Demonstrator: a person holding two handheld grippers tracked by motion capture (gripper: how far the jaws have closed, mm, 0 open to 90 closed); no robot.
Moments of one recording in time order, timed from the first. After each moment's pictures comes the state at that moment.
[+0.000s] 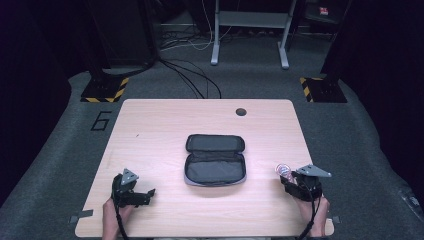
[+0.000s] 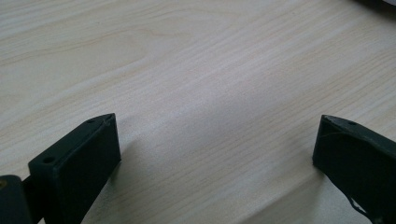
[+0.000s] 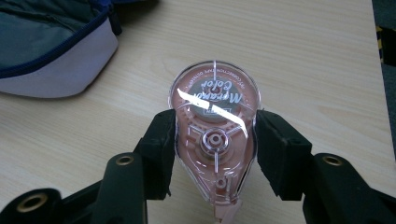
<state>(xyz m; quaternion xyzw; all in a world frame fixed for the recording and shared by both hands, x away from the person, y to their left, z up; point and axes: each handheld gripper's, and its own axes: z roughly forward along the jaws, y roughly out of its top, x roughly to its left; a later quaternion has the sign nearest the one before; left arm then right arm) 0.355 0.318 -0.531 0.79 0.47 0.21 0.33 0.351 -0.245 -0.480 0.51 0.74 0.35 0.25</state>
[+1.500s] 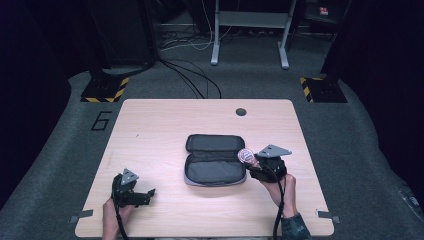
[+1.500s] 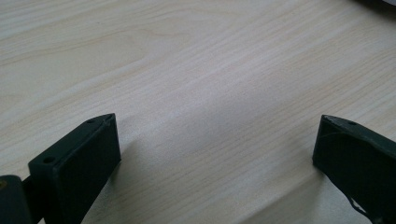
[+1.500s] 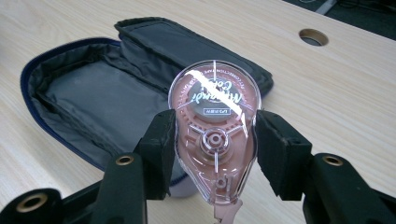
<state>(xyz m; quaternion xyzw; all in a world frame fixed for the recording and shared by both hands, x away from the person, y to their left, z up) 0.355 0.318 -0.531 0.79 0.47 0.21 0.33 0.388 -0.143 -0.431 0.39 0.80 0.39 0.22</state>
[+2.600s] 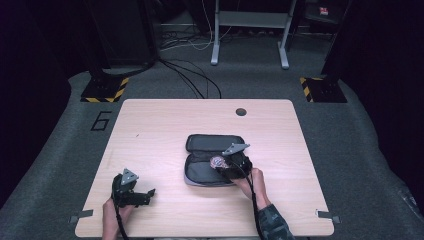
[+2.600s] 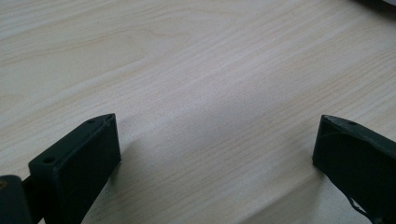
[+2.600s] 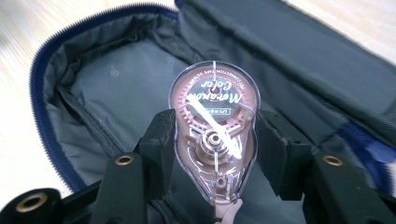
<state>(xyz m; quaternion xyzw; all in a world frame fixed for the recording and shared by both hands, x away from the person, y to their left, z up) 0.355 0.318 -0.531 0.79 0.47 0.21 0.33 0.429 -0.060 -0.476 0.35 0.86 0.35 0.13</state>
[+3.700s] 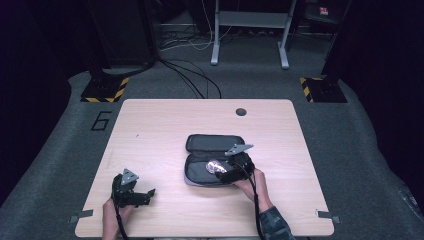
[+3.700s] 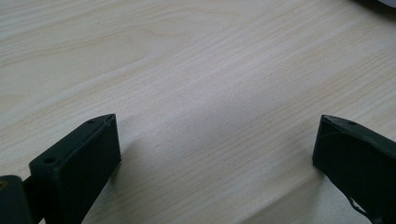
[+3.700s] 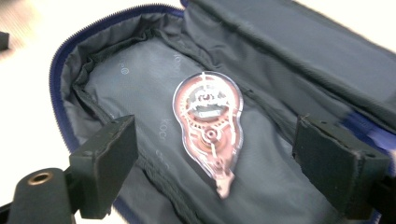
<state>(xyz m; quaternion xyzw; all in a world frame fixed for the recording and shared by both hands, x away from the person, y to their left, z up) 0.355 0.318 -0.531 0.79 0.47 0.21 0.33 0.422 -0.072 -0.470 0.35 0.85 0.36 0.12</state>
